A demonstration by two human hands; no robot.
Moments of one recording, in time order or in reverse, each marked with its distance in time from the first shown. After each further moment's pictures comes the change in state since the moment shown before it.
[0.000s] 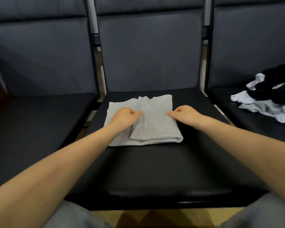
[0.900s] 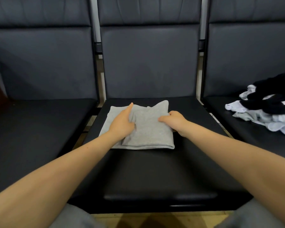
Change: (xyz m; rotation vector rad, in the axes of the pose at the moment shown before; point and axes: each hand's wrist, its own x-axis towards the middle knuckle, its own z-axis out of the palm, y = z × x) left_hand -0.014 -0.006 -0.009 -0.032 0.024 0.162; right_hand -0.005 -0.031 0.020 0.375 0.003 0.094
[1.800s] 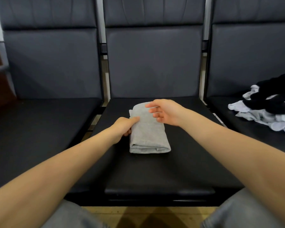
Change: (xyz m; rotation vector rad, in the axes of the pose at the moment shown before) left_hand -0.018 0.005 -0.013 -0.461 -0.133 -0.425; right_hand -0.024 -0.052 0.009 0.353 -0.250 0.006
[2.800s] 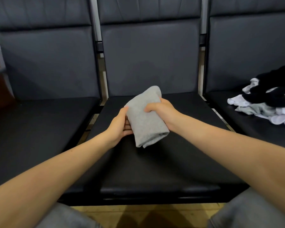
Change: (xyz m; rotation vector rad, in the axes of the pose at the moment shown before) left_hand -0.021 0.001 0.007 -0.450 -0.074 0.066; right_hand -0.017 0.016 0.012 0.047 0.027 -0.182
